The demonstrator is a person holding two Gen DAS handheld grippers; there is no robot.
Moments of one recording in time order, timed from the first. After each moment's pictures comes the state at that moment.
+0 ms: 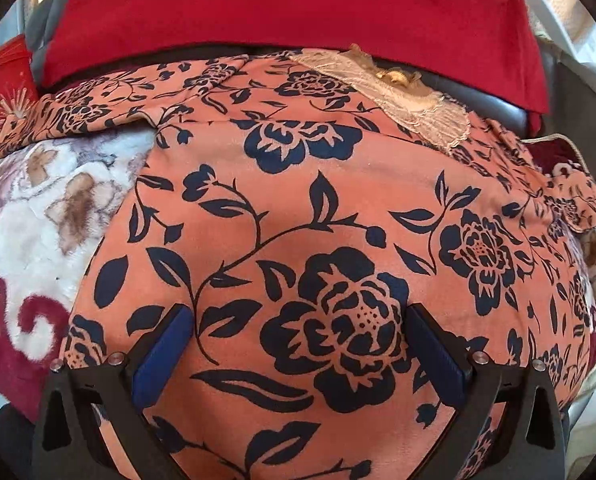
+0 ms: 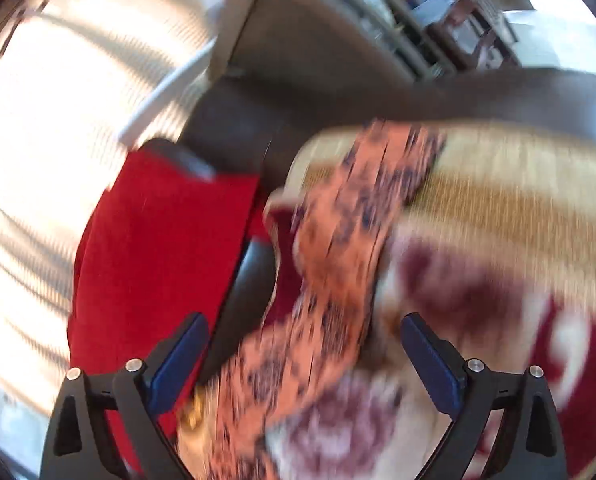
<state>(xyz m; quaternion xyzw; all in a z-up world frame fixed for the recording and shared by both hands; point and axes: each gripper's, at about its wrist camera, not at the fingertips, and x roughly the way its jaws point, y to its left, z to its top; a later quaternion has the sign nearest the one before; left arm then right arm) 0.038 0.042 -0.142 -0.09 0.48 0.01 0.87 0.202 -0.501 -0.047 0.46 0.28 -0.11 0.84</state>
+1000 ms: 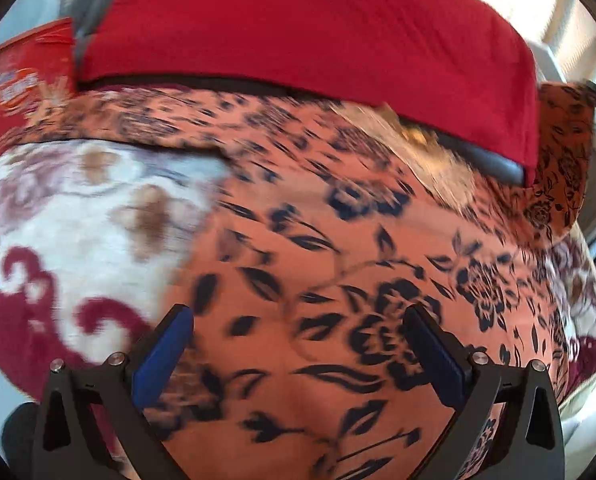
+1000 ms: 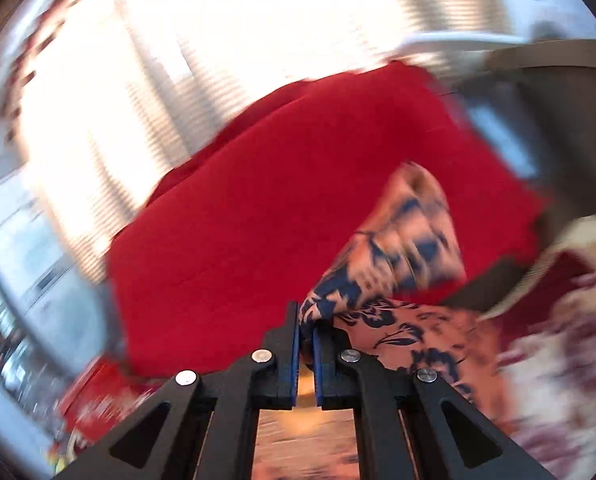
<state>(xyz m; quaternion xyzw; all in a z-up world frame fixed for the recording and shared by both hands) 0.002 0.103 -0.116 -0.15 0.42 0.04 0.90 0.303 -0.113 0.134 0.21 0.25 0.17 0.93</state>
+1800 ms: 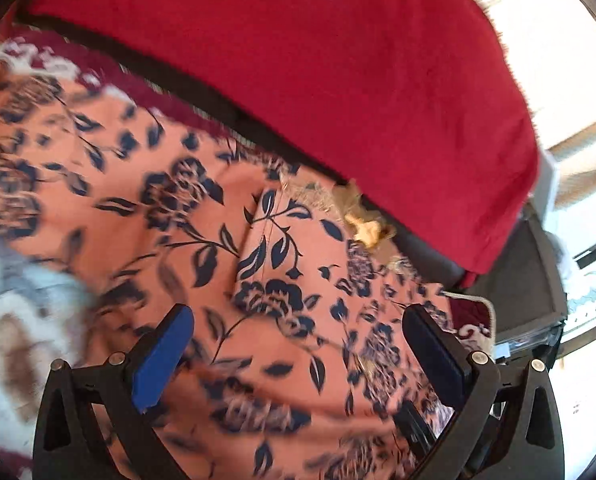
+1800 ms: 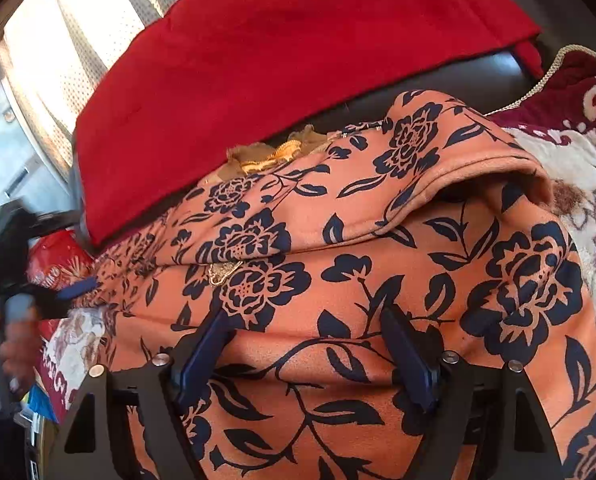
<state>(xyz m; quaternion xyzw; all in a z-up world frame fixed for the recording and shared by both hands) 0.189 0.128 -0.097 -0.35 0.45 -0.06 0.82 0.279 -0.095 -0.120 0.17 0.40 0.16 0.88</state>
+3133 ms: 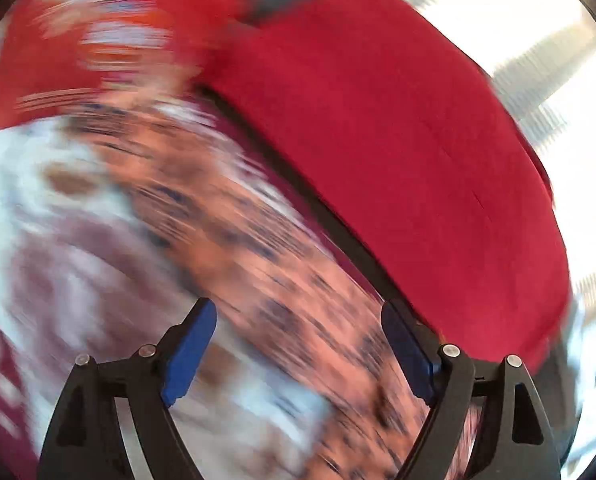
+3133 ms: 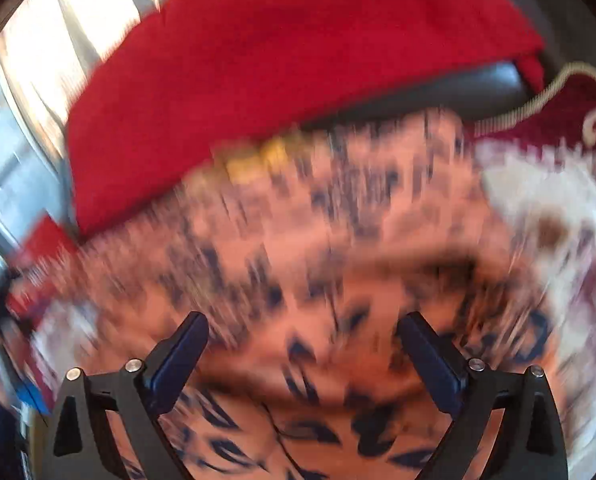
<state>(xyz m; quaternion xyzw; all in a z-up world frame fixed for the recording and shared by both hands) 0.081 0.347 -0.096 -0.45 0.27 0.16 0.84 0.277 -0.151 -0.121 0.12 0.44 0.14 0.88</state>
